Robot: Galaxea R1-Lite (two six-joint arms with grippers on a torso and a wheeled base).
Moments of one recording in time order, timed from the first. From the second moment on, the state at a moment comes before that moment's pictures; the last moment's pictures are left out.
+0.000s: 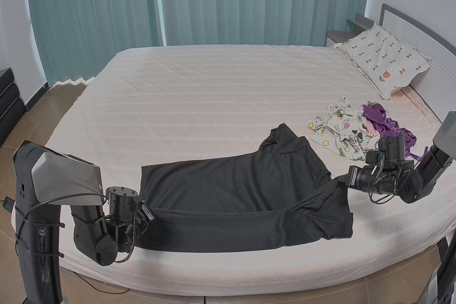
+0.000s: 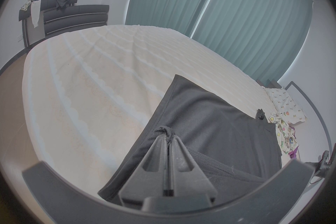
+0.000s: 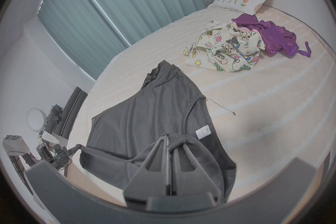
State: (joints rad) left arm -0.29 2.37 -0.46 -1.31 0.37 -0.73; right arm 0.09 2.08 -0.72 -0.71 0.24 0.36
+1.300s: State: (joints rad) left arm -0.17 2.26 -0.37 -1.32 0.31 -0.80; right arm 0.04 2.05 -0.63 -0.74 0.22 0.80
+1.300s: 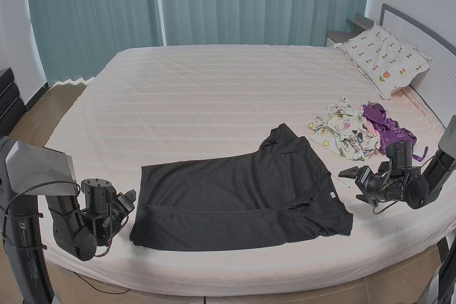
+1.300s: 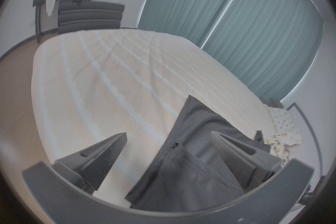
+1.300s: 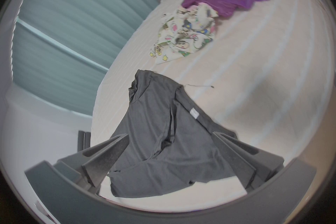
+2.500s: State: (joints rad) left arm -0.18 2.24 -0.28 -1.32 0.11 -0.93; right arm 0.26 2.32 -0.67 -0.92 0.06 0.87
